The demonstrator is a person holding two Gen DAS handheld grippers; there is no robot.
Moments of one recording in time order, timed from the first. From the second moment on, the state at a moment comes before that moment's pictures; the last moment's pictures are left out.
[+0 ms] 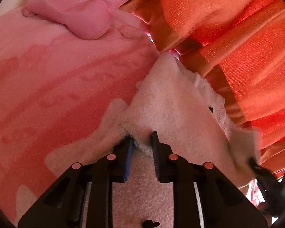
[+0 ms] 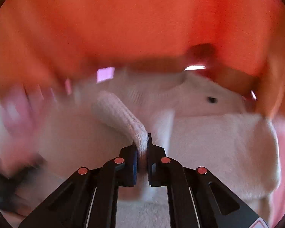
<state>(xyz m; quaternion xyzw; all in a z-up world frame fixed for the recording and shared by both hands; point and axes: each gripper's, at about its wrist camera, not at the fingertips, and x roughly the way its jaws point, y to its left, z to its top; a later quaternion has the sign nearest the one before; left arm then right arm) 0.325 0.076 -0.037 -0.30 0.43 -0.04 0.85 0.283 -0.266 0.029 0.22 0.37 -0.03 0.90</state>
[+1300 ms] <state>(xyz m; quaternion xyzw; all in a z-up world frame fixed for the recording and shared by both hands) 0.319 0.071 -0.042 -0.26 0.43 -0.02 0.87 0.240 -0.359 -0.060 0.25 0.39 -0.12 0.88</state>
